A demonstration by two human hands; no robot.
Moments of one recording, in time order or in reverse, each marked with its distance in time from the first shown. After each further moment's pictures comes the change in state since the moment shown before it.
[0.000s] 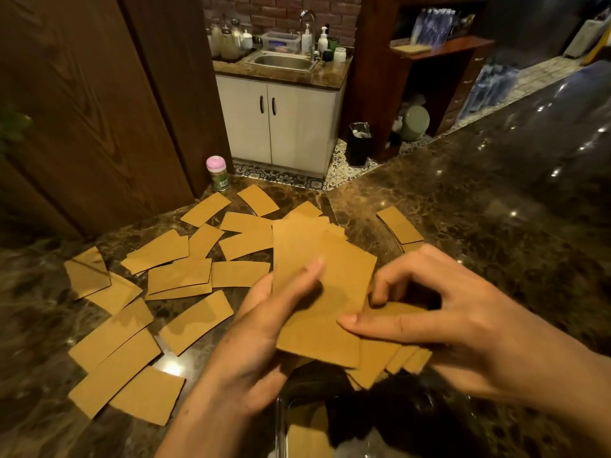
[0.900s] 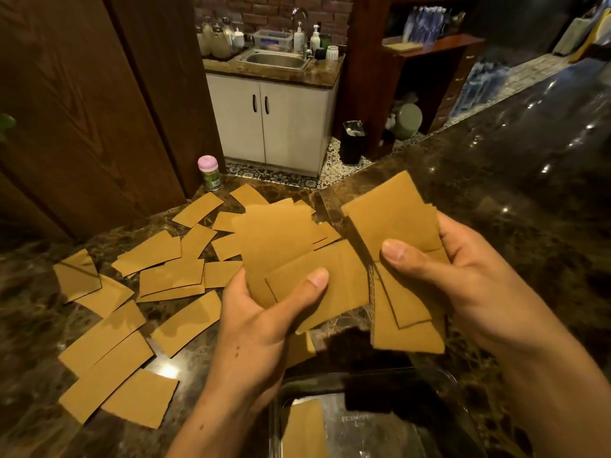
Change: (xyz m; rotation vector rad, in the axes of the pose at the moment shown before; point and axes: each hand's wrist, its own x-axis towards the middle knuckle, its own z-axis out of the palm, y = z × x) left_hand 0.004 -0.013 0.003 0.200 0.139 0.417; right_hand 0.014 0.002 -0.002 1.073 0.277 0.728
